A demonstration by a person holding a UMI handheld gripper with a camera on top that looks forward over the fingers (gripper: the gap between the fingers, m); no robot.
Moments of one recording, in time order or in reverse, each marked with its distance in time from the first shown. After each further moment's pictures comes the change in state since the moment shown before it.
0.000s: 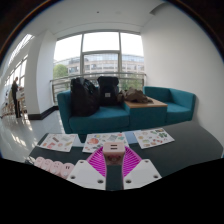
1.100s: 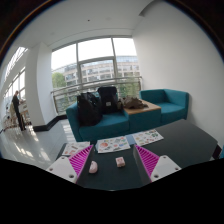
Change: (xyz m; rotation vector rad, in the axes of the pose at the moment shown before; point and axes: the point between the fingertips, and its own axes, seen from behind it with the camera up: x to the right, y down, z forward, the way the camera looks) arm -0.016 -0.059 -0.179 0.033 -0.010 0.108
